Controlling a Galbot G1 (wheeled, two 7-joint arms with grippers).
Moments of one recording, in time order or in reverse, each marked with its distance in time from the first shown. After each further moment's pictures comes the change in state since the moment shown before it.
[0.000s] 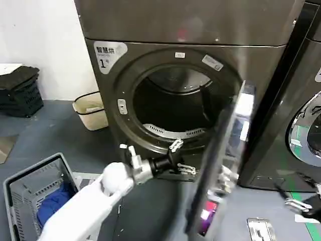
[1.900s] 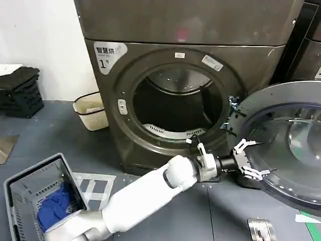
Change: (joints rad) left arm -0.256 -0.352 0.308 0.248 0.125 0.019 -0.146; right arm 0.055 0.174 0.869 -0.707 -0.224 0.323 0.578
